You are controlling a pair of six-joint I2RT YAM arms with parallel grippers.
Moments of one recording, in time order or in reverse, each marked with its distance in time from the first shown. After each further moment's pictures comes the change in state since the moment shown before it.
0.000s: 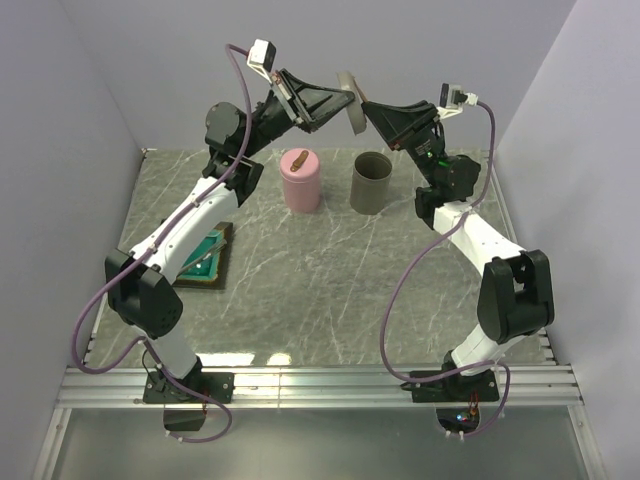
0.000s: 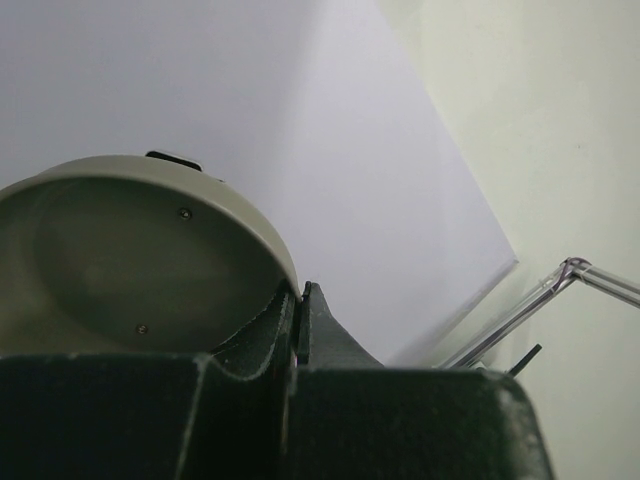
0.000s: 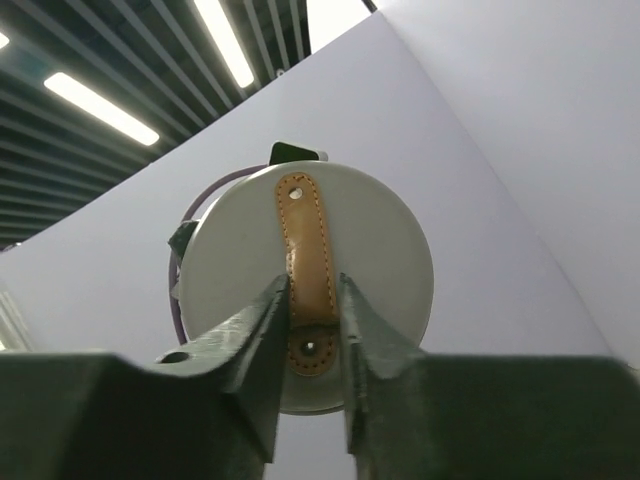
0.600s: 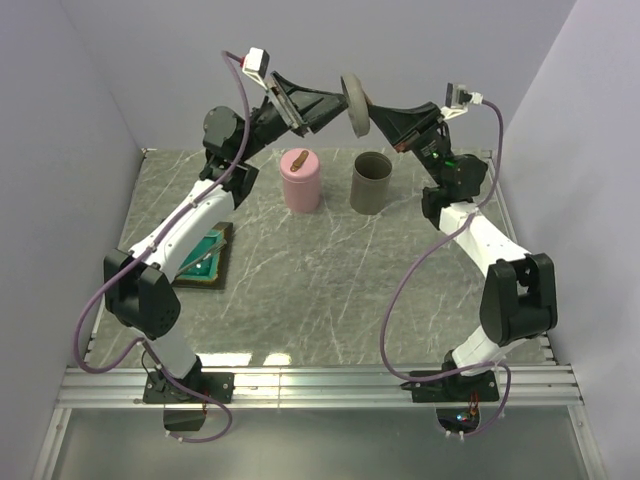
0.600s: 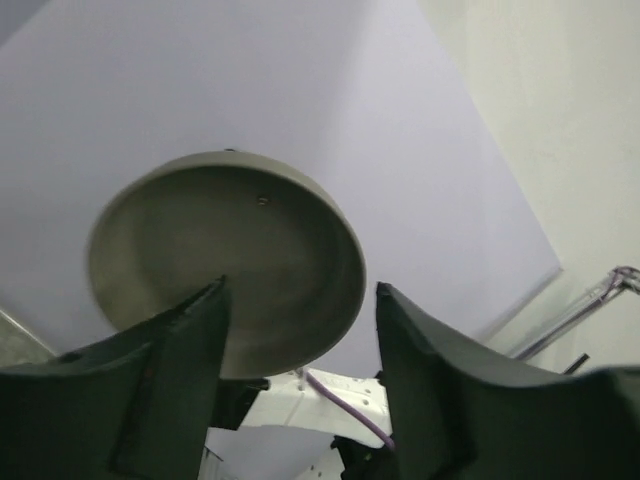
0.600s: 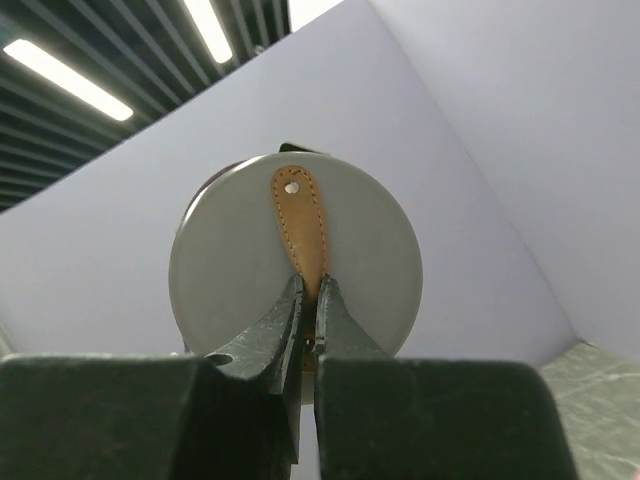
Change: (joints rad) left arm 0.037 -0.010 -0.066 0.014 0.001 0.052; right arm -0.041 -0.017 -0.014 -0.018 -0.059 -0.032
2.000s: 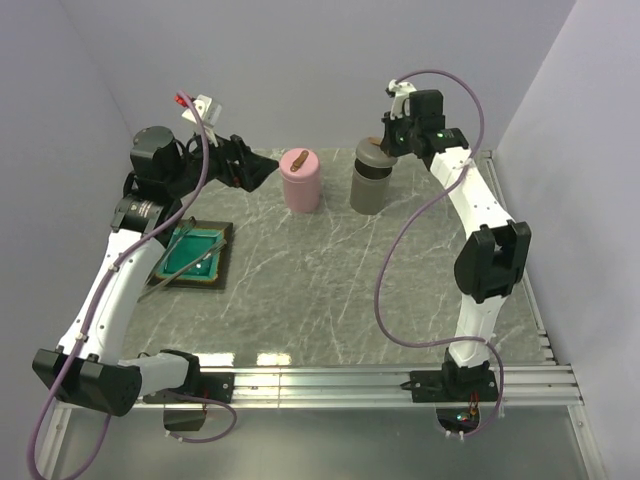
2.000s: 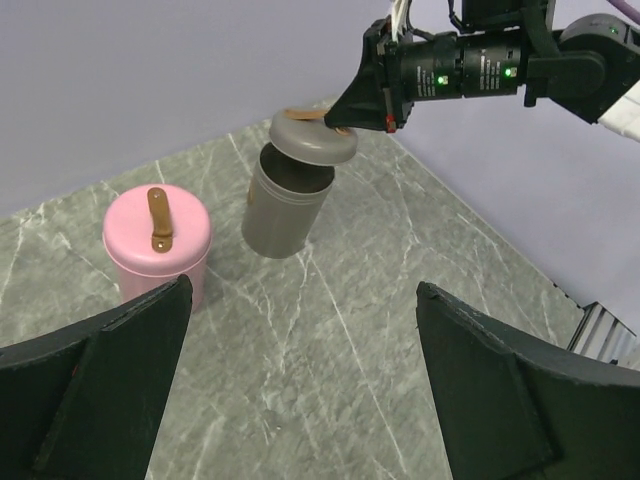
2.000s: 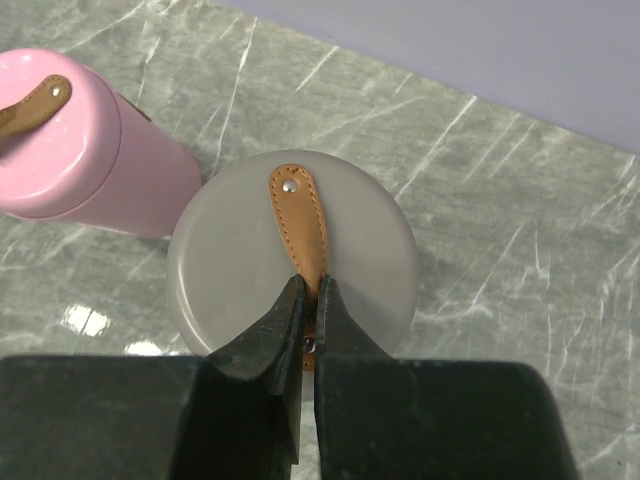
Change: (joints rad) left arm 0.243 -0.473 -0.245 -0.903 -0.039 1.125; right arm -0.008 0.342 0.758 -1.853 0.377 -1.363
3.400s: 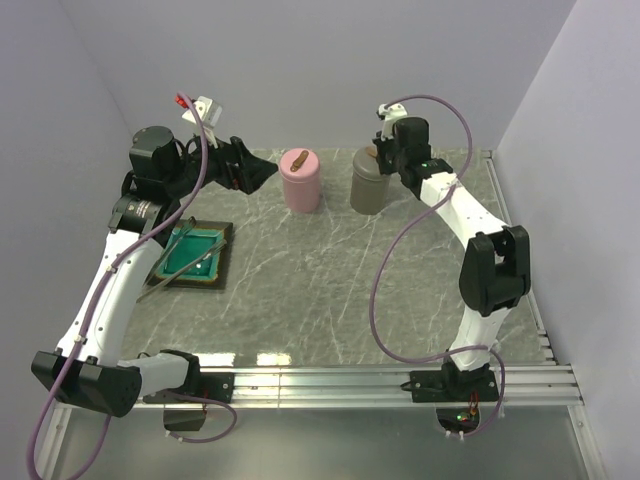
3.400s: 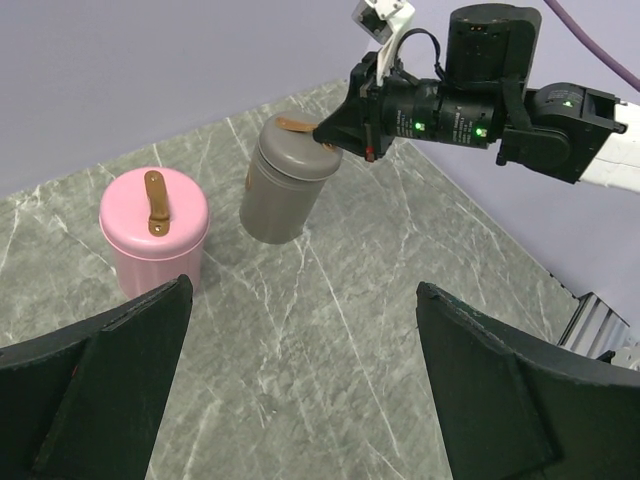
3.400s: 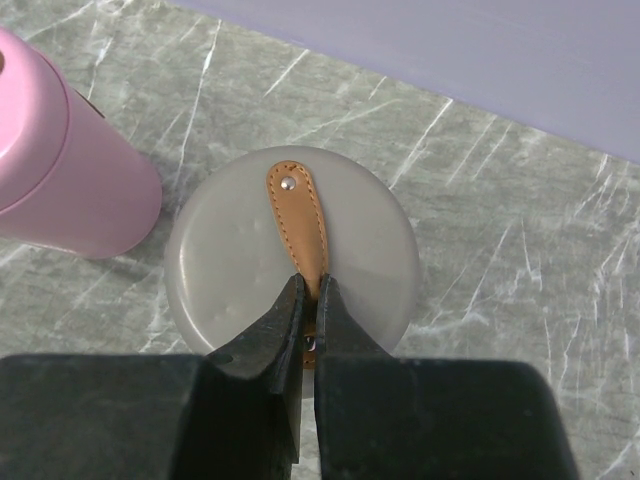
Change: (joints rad) left arm 0.003 -0.006 0.017 -0.062 -0.002 0.007; right arm 0.066 -0.117 -0.395 0.385 0.170 -0.013
